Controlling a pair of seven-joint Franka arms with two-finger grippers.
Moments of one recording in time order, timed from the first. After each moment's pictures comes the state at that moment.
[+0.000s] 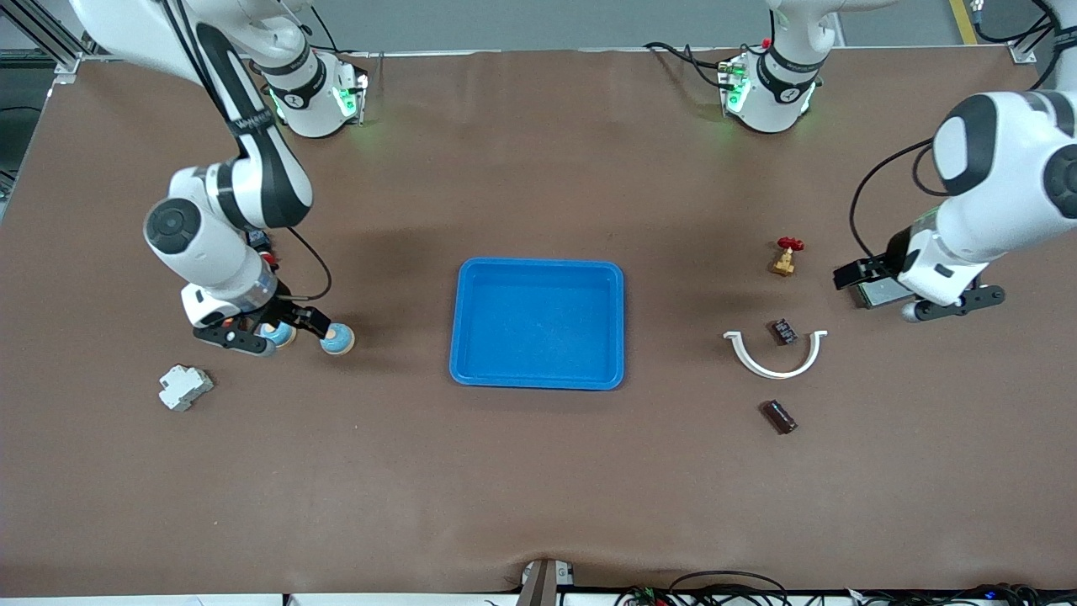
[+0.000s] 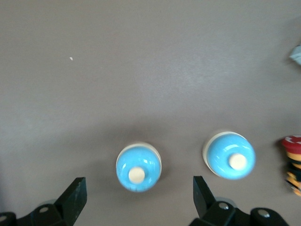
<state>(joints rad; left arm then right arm) 0.04 0.06 -0.08 -2.09 -0.03 2.05 -0.26 0.20 0.29 -0.04 -2.18 0.03 2.56 0.40</state>
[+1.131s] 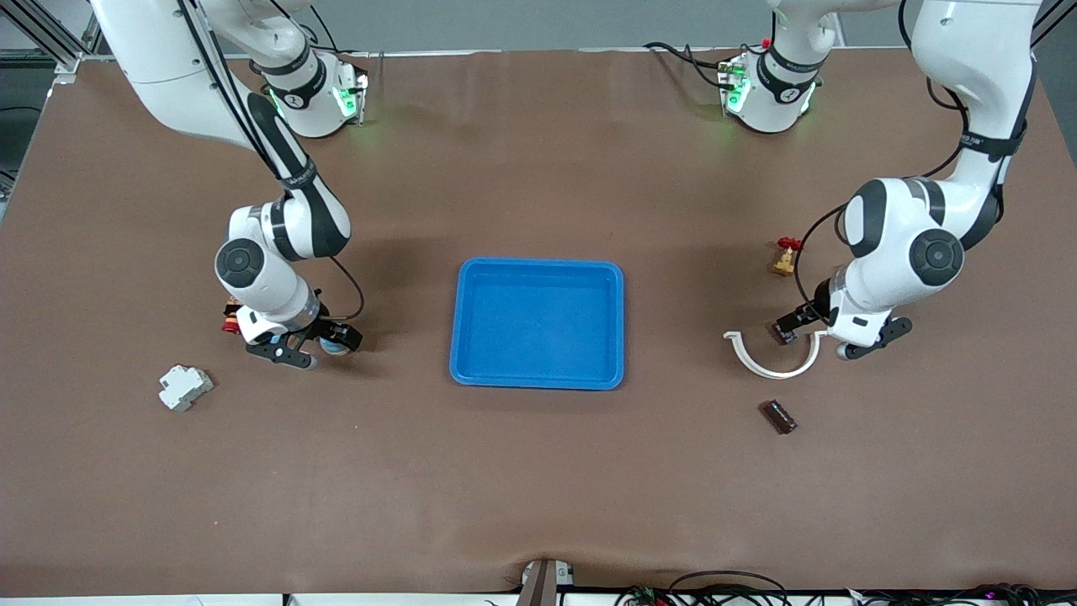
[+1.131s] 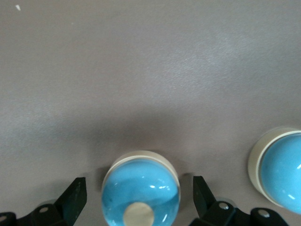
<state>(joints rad) 0.02 0.35 -0.09 -2.12 0.00 2.37 -0.53 0.24 0.48 -0.04 -2.17 0.03 2.70 0.45</state>
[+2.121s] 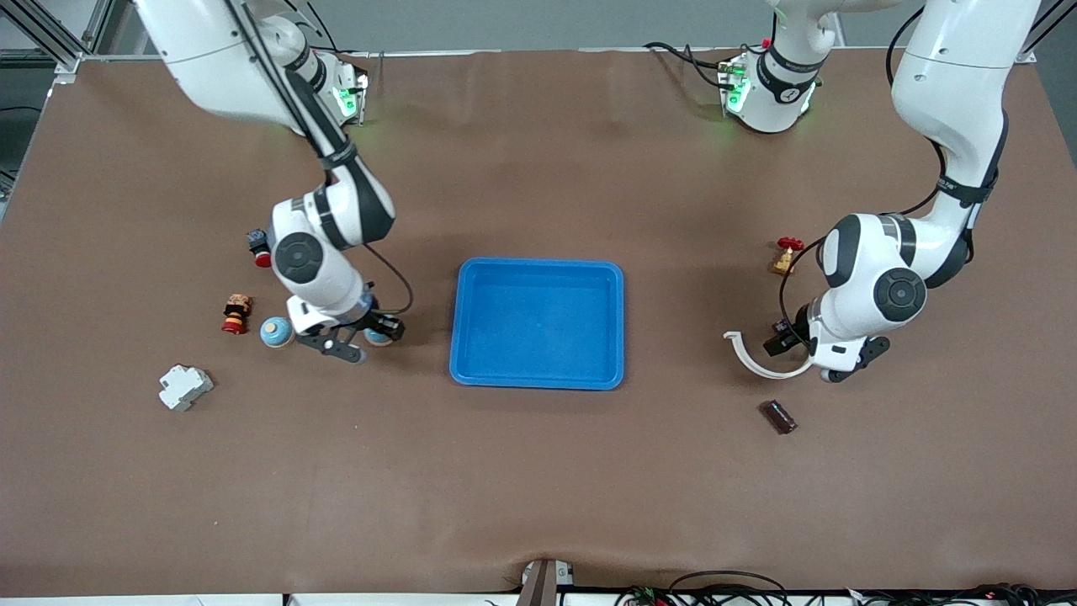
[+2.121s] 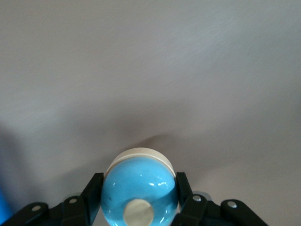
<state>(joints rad) 0.00 0.49 -0.09 -2.04 0.04 2.39 -0.67 0.42 0.45 -0.01 -2.03 0.03 2.49 0.78</state>
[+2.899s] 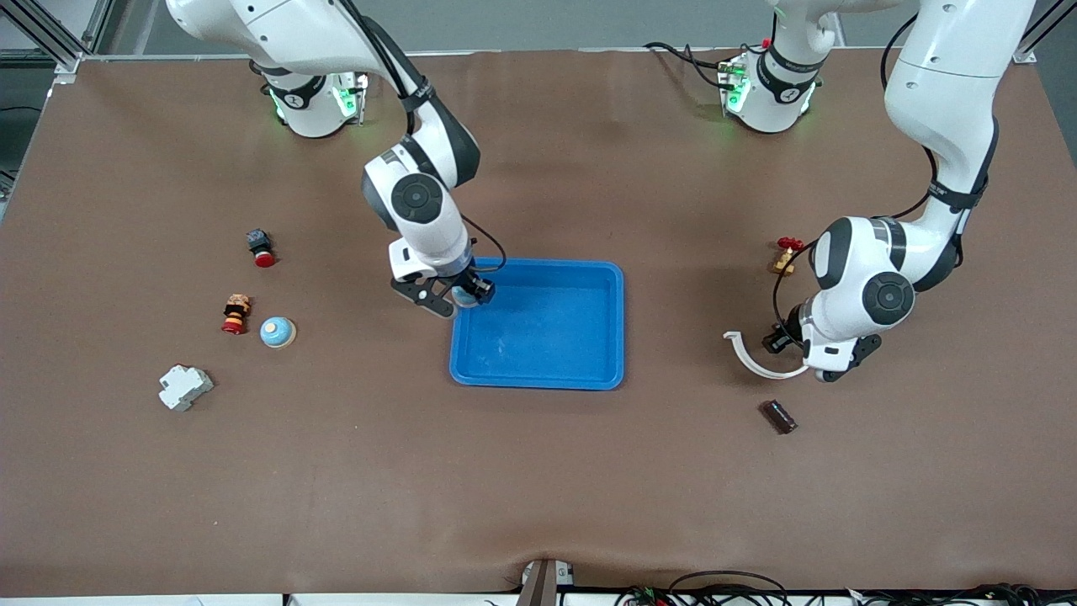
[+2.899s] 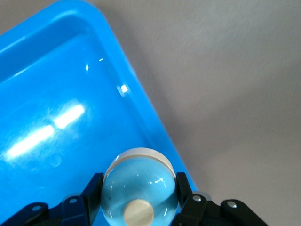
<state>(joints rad) -0.02 0.51 -0.09 -2.03 0.04 2.39 -0.77 0.69 0.45 0.00 -1.98 0.06 2.46 1.18</state>
